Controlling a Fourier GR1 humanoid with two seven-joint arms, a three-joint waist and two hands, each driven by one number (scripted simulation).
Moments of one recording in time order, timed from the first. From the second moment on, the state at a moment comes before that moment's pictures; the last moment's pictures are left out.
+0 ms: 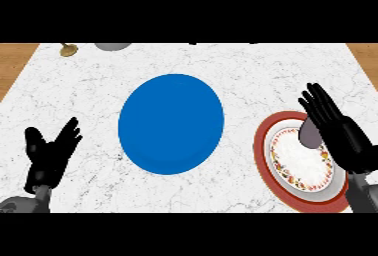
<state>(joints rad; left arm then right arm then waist) -0.07 0.49 -0.21 -1.30 0.42 0.25 0.17 -0.14 -0.50 0.16 -1.50 -0.48 0.06 -0.12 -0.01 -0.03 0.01</state>
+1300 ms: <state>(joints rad) 0.01 0.59 -0.24 -1.42 0.15 0.31 -0.14 -0.45 -0.62 0.21 -1.26 0.08 -0.93 0.69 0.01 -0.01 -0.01</state>
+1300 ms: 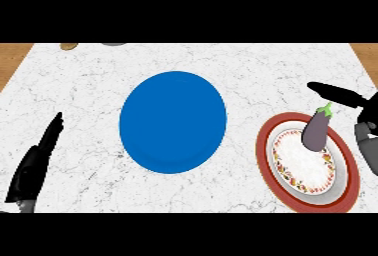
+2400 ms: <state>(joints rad) 0.05 0.57 -0.22 -1.45 0.12 0.31 -0.15 -0.67 -0.80 0.36 -1.14 -0.16 -0.32 1.18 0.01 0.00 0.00</state>
